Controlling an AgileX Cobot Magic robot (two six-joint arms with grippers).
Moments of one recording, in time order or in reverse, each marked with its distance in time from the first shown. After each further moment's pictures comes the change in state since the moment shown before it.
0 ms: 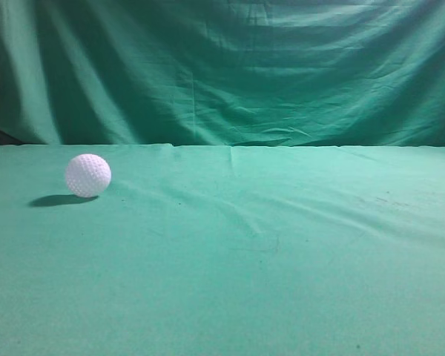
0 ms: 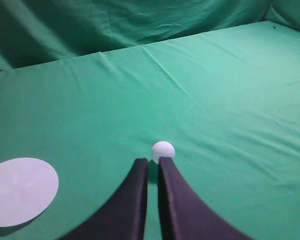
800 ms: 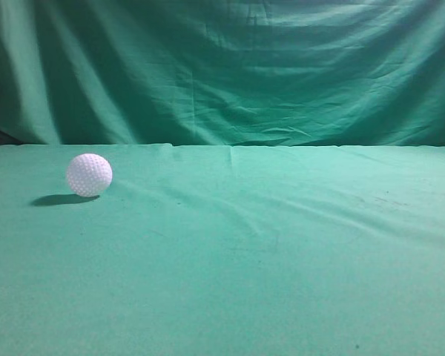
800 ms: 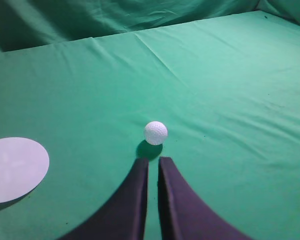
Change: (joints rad) left arm 0.000 -0.103 0.038 -0.030 0.095 -0.002; right arm 0.000 -0.809 0.950 0.014 -0.185 0.015
